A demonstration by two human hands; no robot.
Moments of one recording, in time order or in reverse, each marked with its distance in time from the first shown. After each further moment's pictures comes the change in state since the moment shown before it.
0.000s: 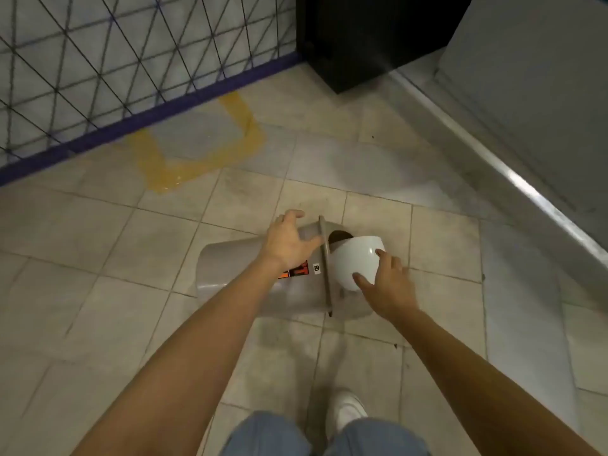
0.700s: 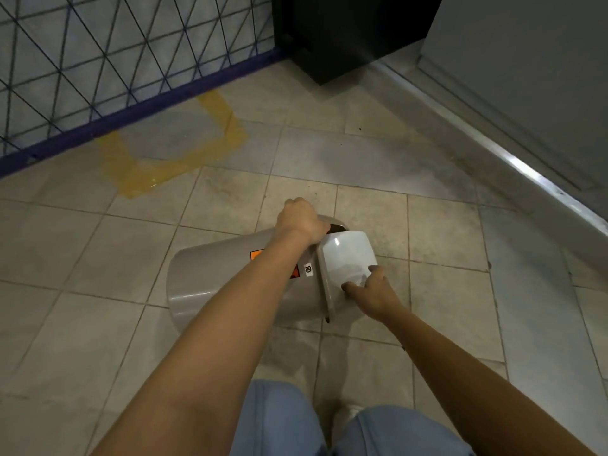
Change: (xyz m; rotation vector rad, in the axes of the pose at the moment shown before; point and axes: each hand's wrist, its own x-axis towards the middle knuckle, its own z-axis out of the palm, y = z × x) left_hand 0.048 0.015 0.051 0.232 -0.021 -0.073; right_hand 0.027 0.021 0.073 0.462 -0.127 0.213
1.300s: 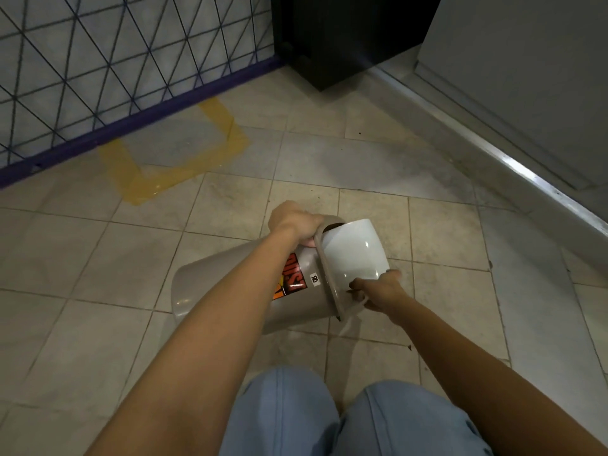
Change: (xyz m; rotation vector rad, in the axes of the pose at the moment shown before) left_hand -0.007 -0.012 -0.023 -0.543 -0.061 -0.208; right_hand -0.002 -0.012 -0.007 0.347 0.026 0.191
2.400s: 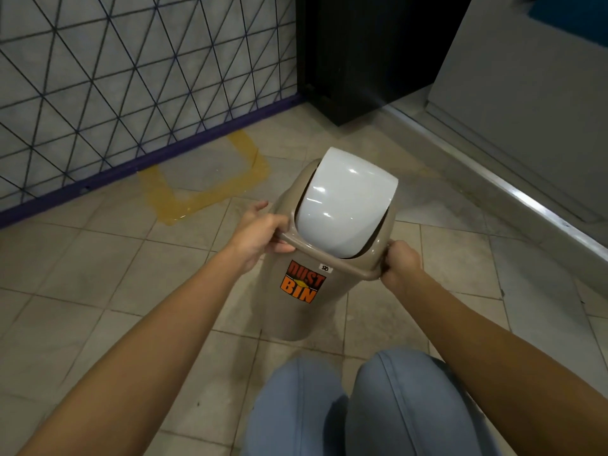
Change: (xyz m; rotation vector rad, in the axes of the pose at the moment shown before) left_hand -0.041 -0.005 -0.106 -0.547 -0.077 0.107; right_hand -0.038 -0.103 -0.003 0.763 0.076 0.014
